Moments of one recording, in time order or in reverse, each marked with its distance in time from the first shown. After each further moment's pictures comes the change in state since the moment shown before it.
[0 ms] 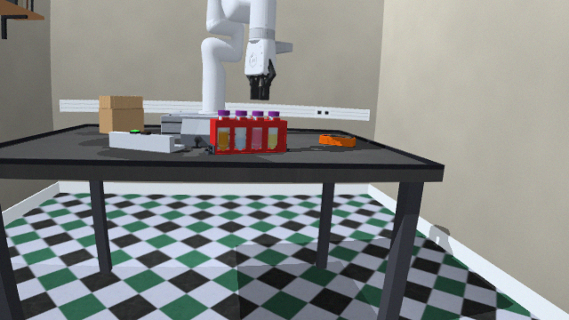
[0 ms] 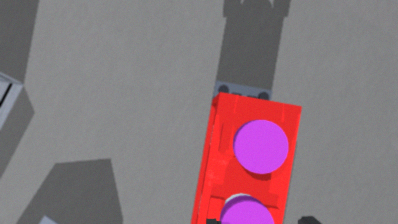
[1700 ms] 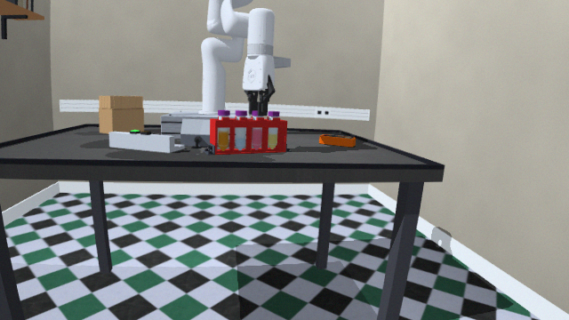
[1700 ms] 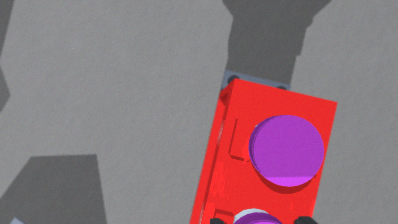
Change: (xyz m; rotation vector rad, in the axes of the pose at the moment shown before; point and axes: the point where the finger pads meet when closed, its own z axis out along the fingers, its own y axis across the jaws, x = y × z) arm -0.004 0.000 0.045 -0.004 -0.001 -0.056
